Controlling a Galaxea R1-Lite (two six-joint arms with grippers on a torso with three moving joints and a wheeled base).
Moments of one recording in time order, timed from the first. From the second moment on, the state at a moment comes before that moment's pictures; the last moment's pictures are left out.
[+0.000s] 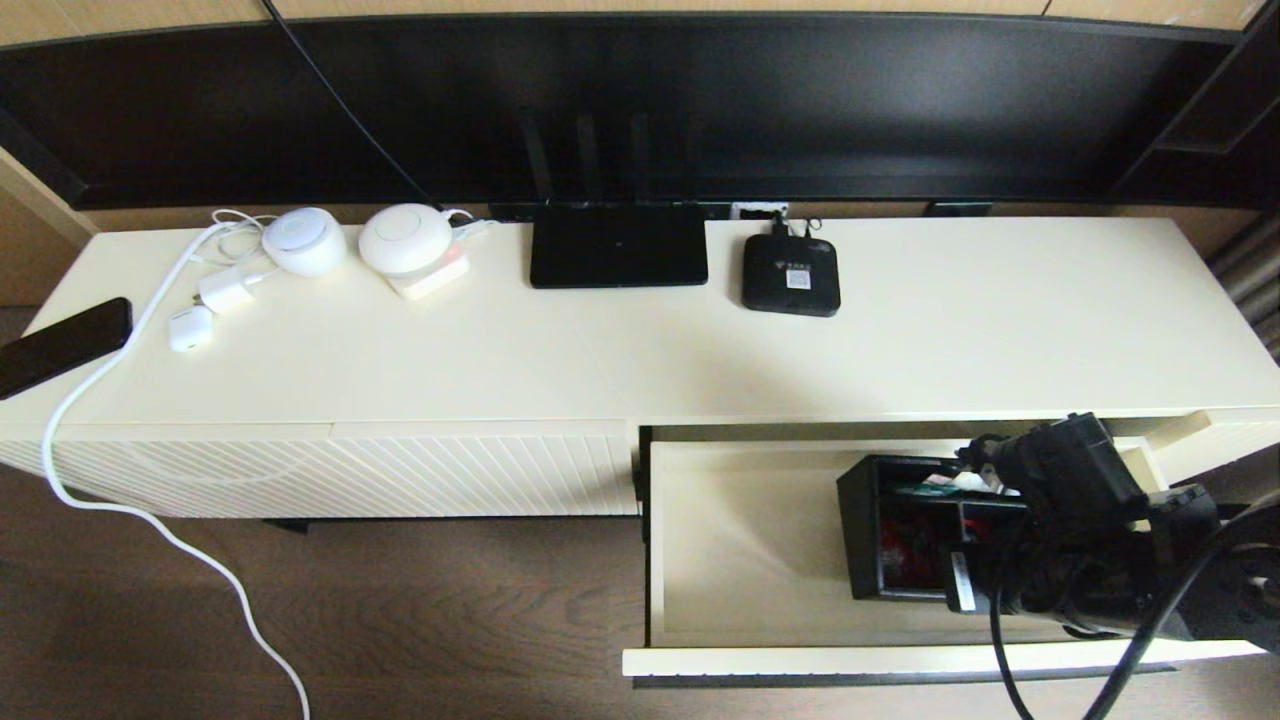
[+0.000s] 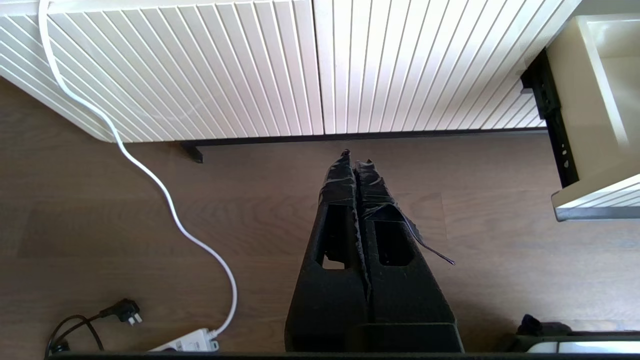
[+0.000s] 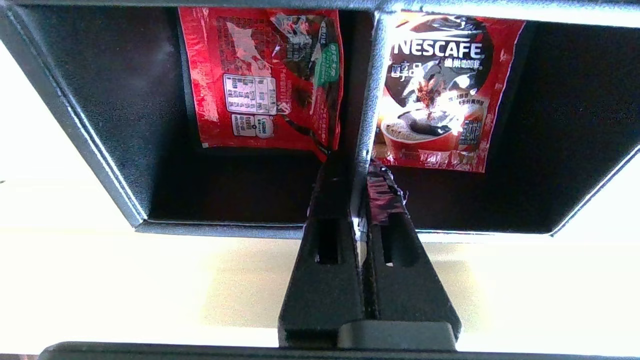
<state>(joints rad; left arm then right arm) 0.00 0.00 0.00 0.00 0.00 0.03 0.37 1.68 -0.71 -0.08 -0.23 0.35</state>
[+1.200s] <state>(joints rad) 0.00 0.00 0.00 0.00 0.00 0.03 0.39 1.39 -0.55 0.01 -0.24 0.29</state>
